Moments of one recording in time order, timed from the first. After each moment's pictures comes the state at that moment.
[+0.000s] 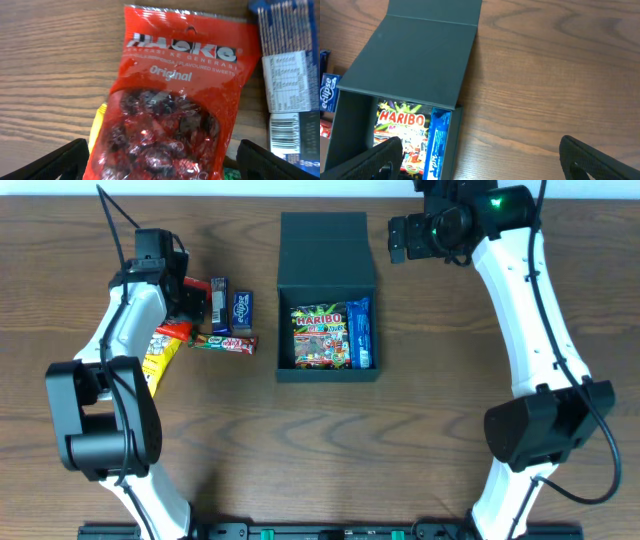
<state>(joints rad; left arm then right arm) 0.07 1.96 1.39 -0.60 -0.16 0.20 0.21 2.03 2.14 -1.16 -0.05 0.09</state>
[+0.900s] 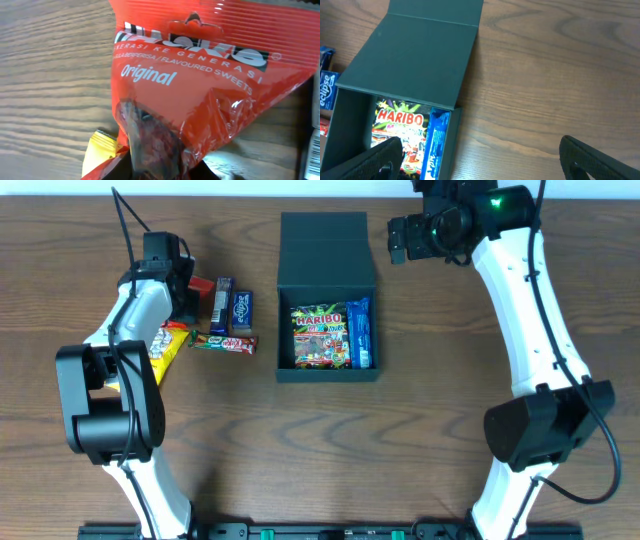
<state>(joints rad) 0.07 2.04 1.42 -0.58 -0.22 0.23 0.21 2.03 2.14 -1.16 -0.06 0.07</state>
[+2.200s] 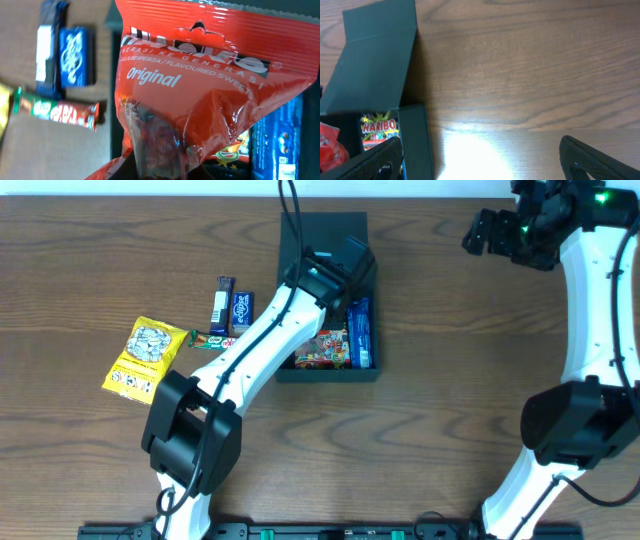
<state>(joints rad) -0.62 2.01 1.77 -1.08 -0.33 -0.59 -0.11 2.03 2.14 -1.25 -0.22 0.11</state>
